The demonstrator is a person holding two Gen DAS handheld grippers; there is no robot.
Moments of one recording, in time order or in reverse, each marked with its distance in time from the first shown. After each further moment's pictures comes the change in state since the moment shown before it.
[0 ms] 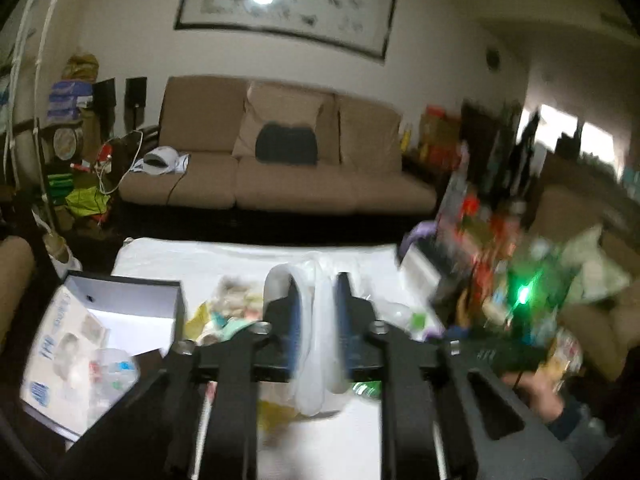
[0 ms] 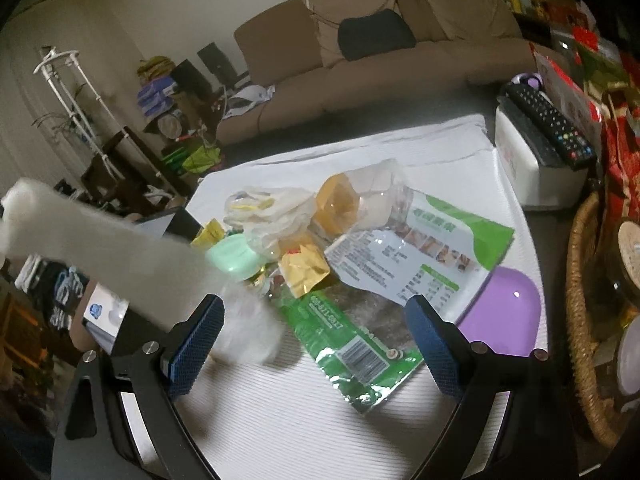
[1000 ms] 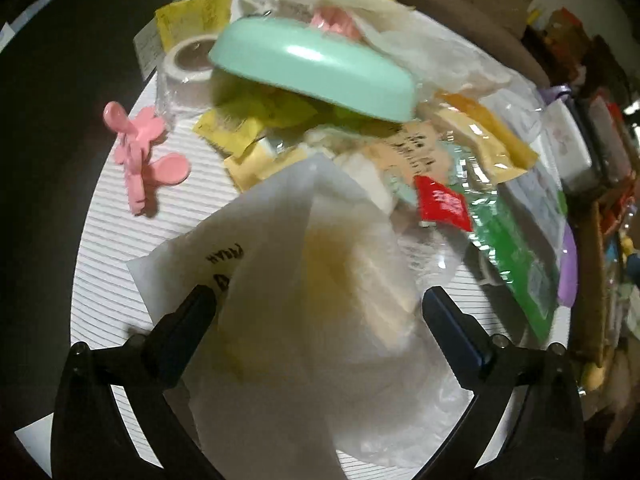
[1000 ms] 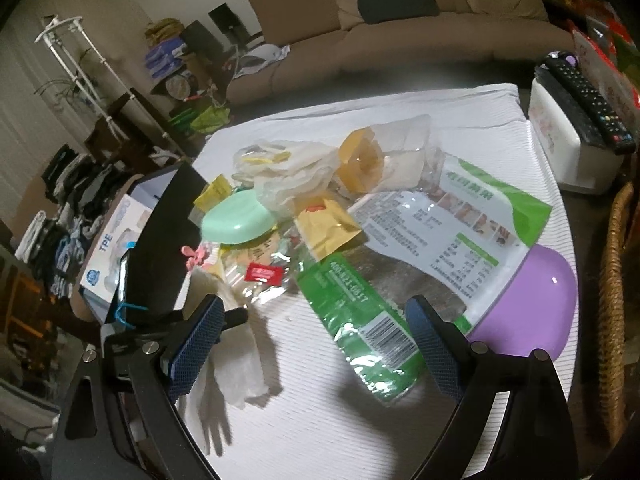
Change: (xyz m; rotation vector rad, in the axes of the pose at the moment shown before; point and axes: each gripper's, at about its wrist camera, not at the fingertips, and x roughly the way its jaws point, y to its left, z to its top) left arm 0.234 0.058 -0.204 -0.358 0.653 0.107; right arm 0.040 0.017 -0.012 -0.059 0.132 0.025
